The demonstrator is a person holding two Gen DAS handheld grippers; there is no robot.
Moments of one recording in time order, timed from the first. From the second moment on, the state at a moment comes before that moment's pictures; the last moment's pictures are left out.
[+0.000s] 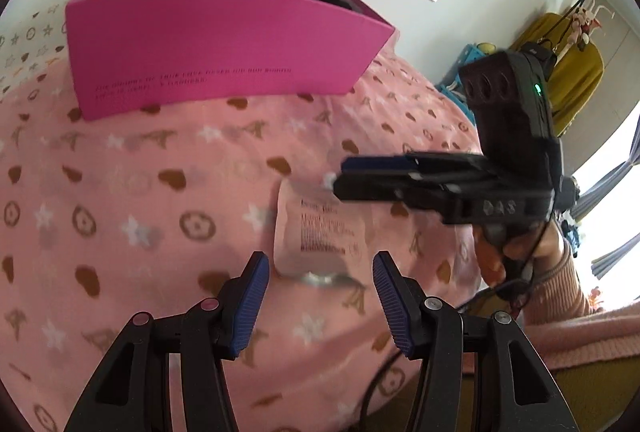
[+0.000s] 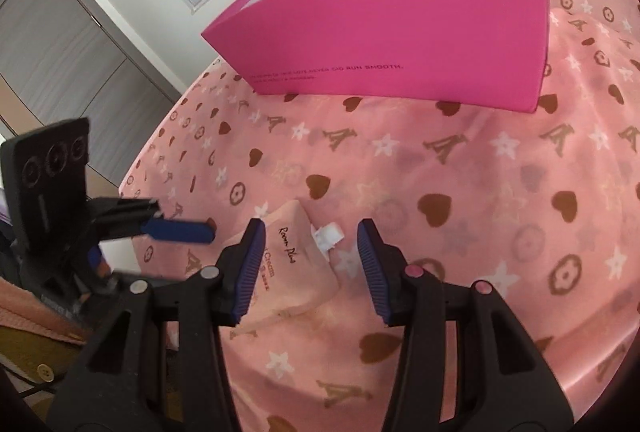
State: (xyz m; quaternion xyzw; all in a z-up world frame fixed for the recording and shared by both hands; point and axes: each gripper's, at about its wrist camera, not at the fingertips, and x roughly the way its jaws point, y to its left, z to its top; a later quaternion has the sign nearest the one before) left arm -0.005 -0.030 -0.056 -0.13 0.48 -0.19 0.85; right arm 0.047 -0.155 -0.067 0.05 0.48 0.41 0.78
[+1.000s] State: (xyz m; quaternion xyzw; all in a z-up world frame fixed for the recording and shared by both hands) left arm 0.005 -0.031 -0.070 -0.15 0.48 -0.18 0.85; right arm 0.032 -0.160 -0.070 0.05 0.48 0.40 0.78
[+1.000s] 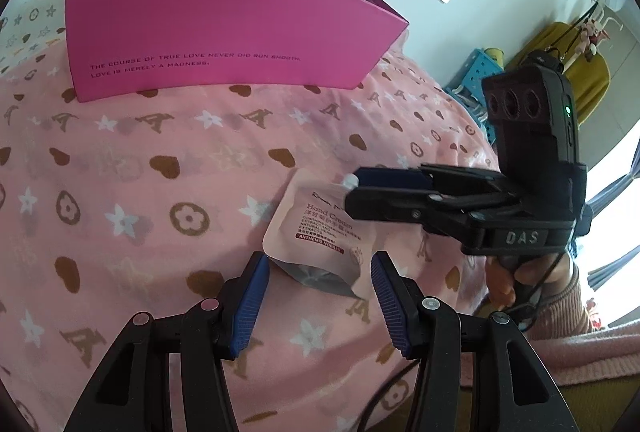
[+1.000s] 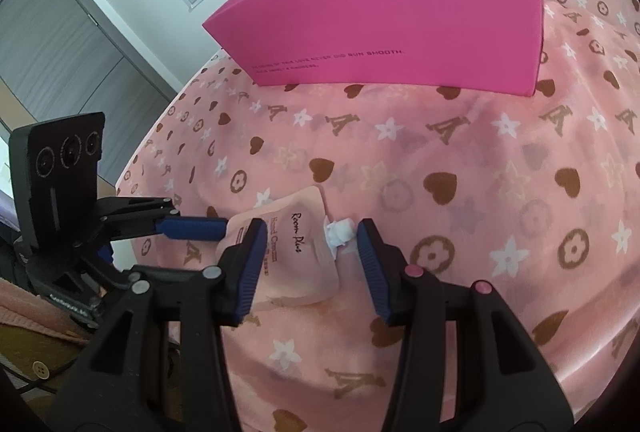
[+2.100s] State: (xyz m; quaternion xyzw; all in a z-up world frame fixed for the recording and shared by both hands) left arm 0.010 -0.039 -0.065 -0.14 0.47 -0.19 0.85; right arm 0.023 -0.166 -0.067 0.08 0.47 0.40 0.78
